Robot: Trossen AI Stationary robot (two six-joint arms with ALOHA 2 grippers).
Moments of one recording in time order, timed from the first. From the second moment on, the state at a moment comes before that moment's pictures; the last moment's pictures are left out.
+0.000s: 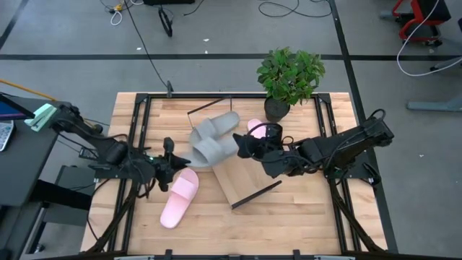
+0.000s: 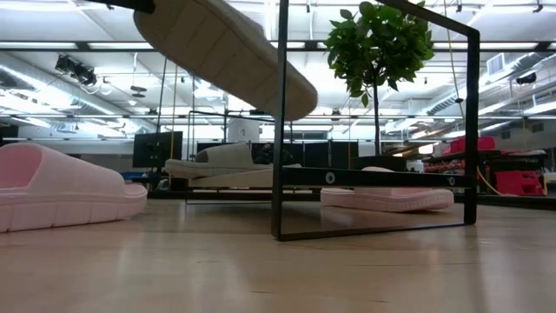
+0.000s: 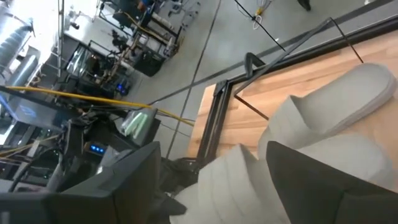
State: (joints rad) left arm -0.57 0.96 0.84 -0.50 -0.72 0.41; right arm 0.35 1.58 1.57 -0.51 0.97 1.46
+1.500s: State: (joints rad) left arm -0.45 1.39 0.84 -0.37 -0.71 0.27; right arm 0.41 1.59 1.57 -0.53 0.93 1.43
